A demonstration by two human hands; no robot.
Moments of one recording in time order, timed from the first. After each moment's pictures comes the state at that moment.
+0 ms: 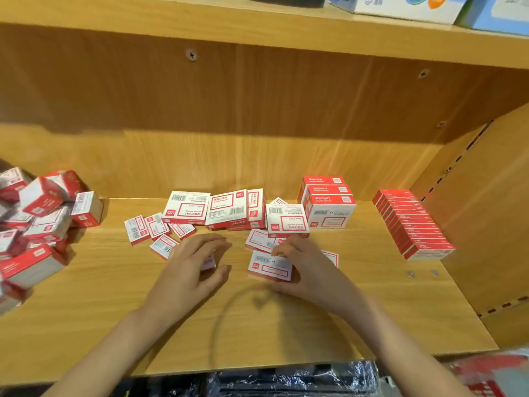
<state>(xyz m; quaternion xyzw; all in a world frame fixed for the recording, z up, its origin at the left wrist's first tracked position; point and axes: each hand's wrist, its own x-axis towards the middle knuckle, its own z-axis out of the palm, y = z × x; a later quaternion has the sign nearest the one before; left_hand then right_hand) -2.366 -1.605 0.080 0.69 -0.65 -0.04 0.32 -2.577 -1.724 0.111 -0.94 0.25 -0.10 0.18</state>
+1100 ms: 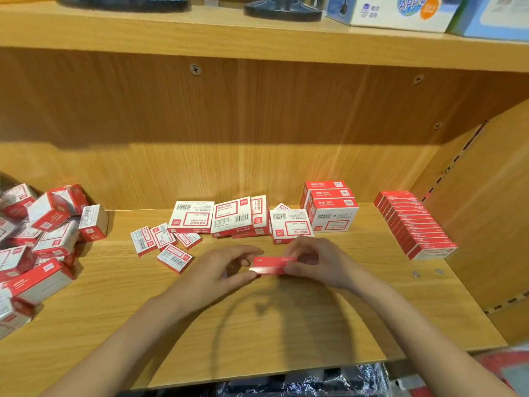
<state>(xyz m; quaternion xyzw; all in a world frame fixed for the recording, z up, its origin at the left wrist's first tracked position) -2.373 -1.633 0.099 0.62 -0.69 -0.23 0.31 -2.579 -1.745 0.118 -0.82 0.32 -0.13 0.45</state>
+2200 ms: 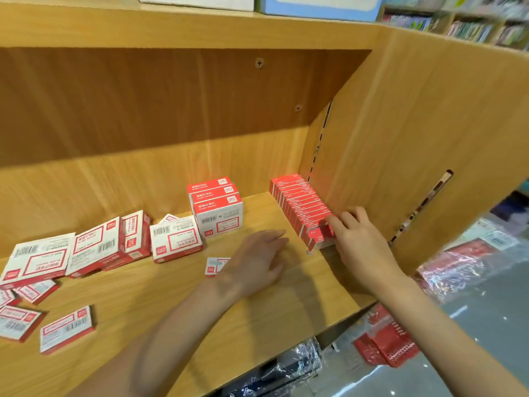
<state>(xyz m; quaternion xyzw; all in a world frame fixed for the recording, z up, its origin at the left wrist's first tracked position) -2.571 -1.758 0.098 0.51 -0.83 -0.15 0.18 -2.775 -1.777 0.129 -0.83 0.52 -0.11 -0.15</state>
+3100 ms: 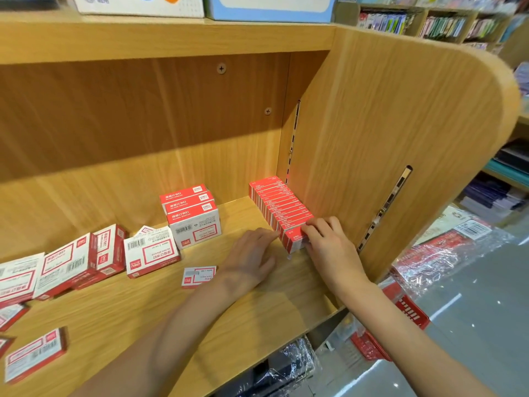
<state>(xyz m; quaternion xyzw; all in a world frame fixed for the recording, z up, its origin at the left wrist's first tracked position) -2.594 -1.773 0.096 0.52 -0.81 -0.17 0.20 -2.770 -1.774 0.107 -0.81 0.55 -0.18 -0.09</state>
